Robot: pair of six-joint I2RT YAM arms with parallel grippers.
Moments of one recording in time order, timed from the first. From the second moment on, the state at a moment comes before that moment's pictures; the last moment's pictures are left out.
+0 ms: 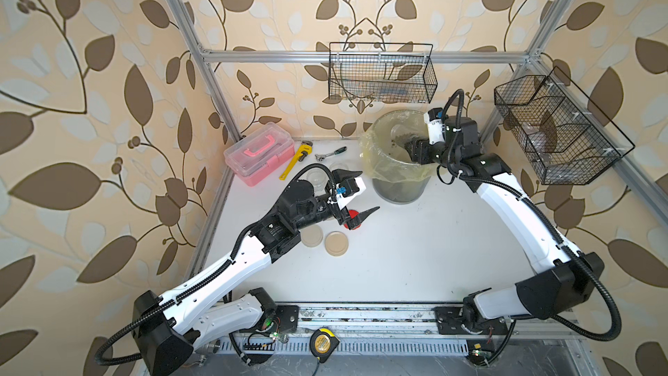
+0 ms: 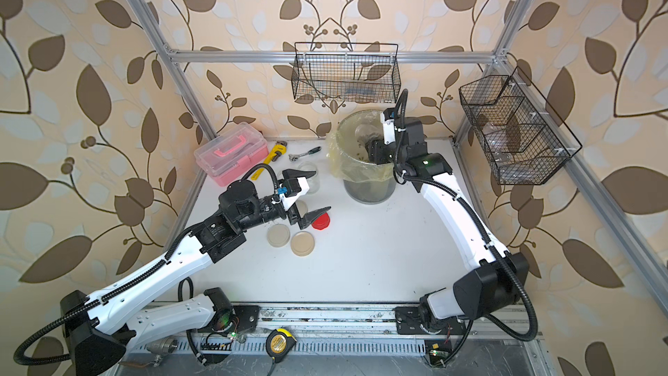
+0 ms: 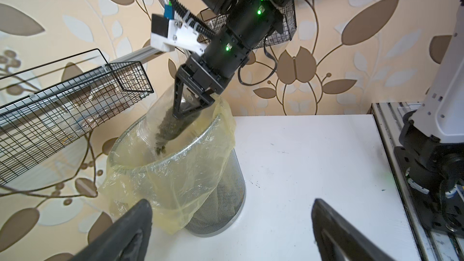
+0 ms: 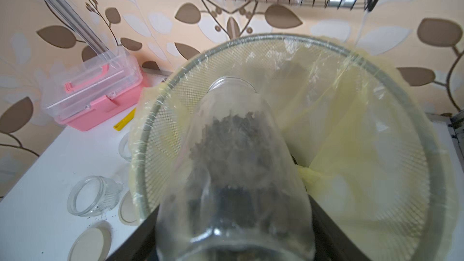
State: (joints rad) left arm -0.72 1.02 0.89 0.07 0.36 0.34; right arm 0.29 1.47 1.51 -0.58 -0.01 0.14
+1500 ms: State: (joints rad) left arm -0.73 1.02 0.89 0.07 0.36 0.34; right arm 0.30 1.41 1.46 -0.54 0.00 0.15
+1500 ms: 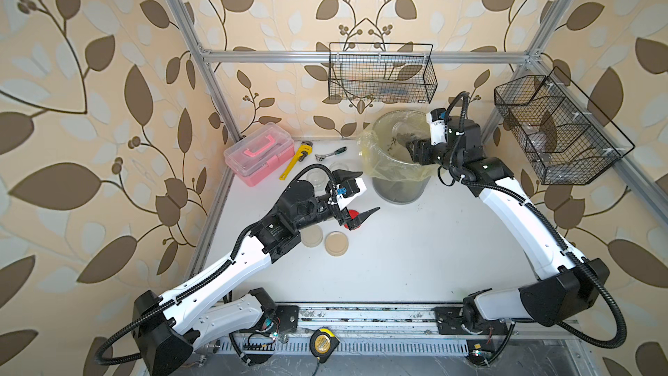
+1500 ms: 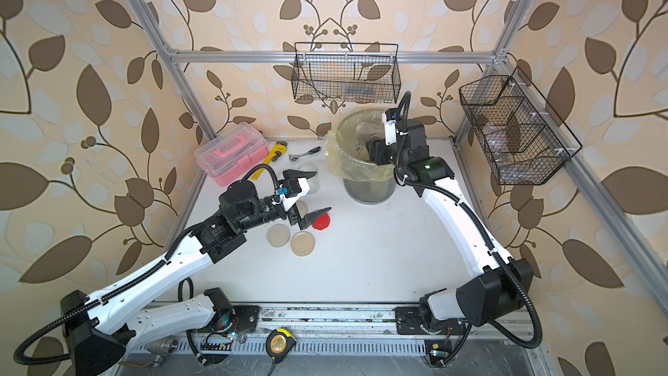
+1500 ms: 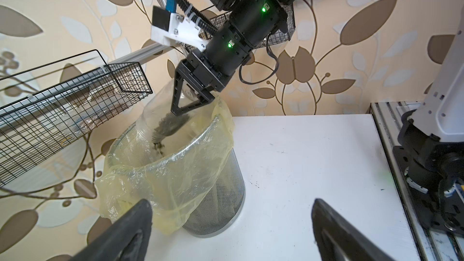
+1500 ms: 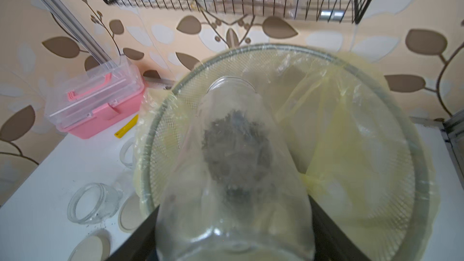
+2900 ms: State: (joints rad) left arm -0.73 1.01 0.89 0.06 0.36 0.36; right arm 0.30 1.49 1.62 -0.69 0.01 0.12
